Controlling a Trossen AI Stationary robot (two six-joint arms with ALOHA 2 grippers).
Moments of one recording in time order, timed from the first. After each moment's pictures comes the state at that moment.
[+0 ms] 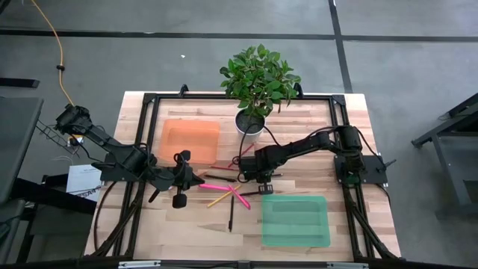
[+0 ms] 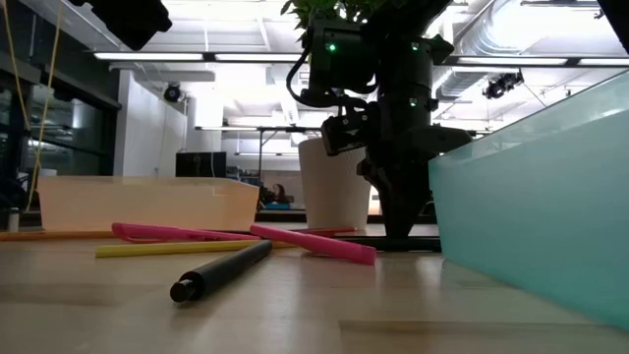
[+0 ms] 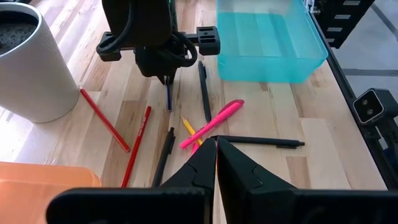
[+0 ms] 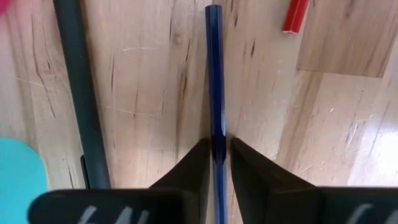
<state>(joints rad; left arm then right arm) -0.43 1.07 0.77 -0.40 -0.44 -0.35 0.09 2.04 1.36 -0.78 -0.03 -0.02</state>
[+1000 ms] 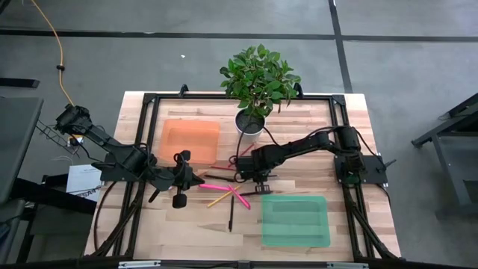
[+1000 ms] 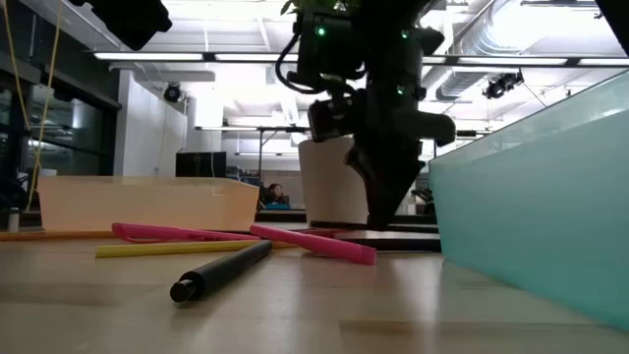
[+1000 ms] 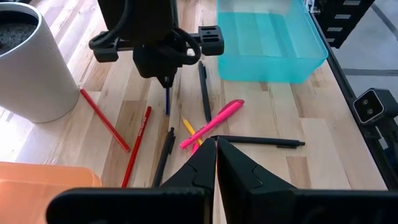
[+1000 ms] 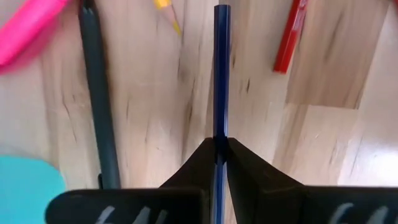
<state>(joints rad) -0.43 1.07 0.77 -0.40 -0.44 -0.35 0.09 2.04 1.44 -0.81 -0.03 -0.02</state>
